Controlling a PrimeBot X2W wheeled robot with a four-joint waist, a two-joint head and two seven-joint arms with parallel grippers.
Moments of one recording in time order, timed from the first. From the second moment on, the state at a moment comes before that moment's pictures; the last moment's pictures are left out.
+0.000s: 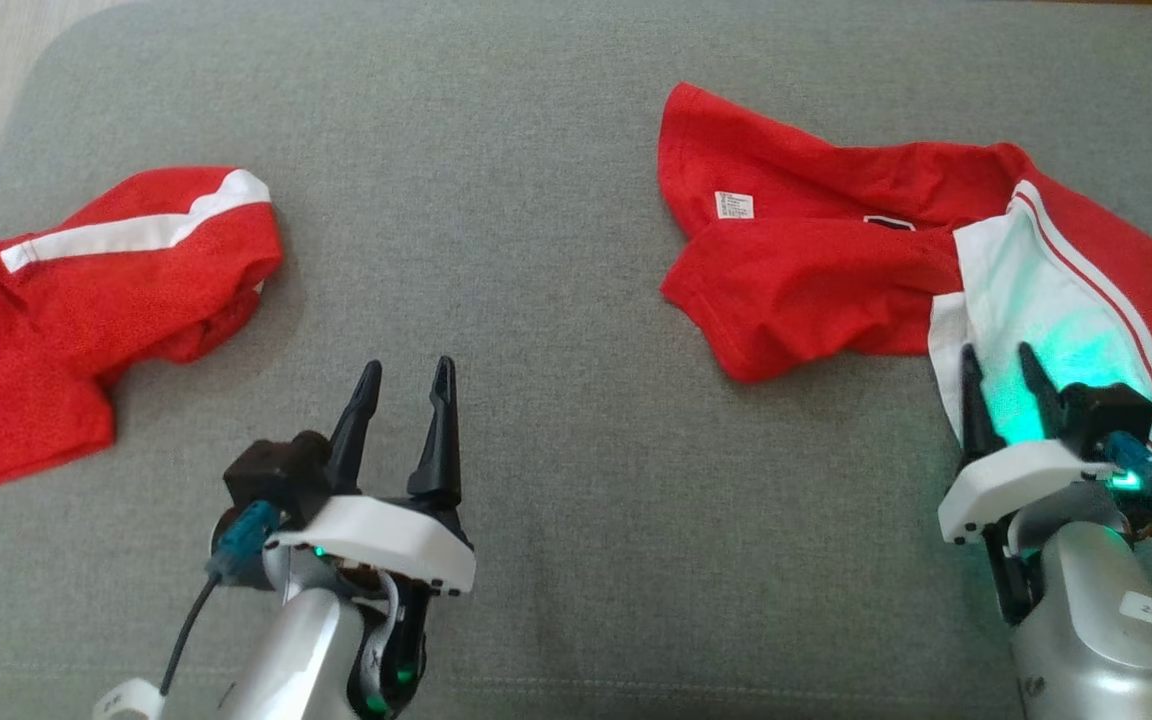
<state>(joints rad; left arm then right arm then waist) -0.17 0.05 -0.39 0.24 -0.42 0.12 -0.25 -0.36 -0.05 -0.20 0.71 -0.11 0.13 -0.20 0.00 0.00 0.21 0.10</state>
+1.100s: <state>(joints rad) -0.24 0.05 -0.47 0.24 -0.45 0.12 -0.25 -0.96 -0.53 -0.24 0.75 -0.21 0.13 0.07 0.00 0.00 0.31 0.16</state>
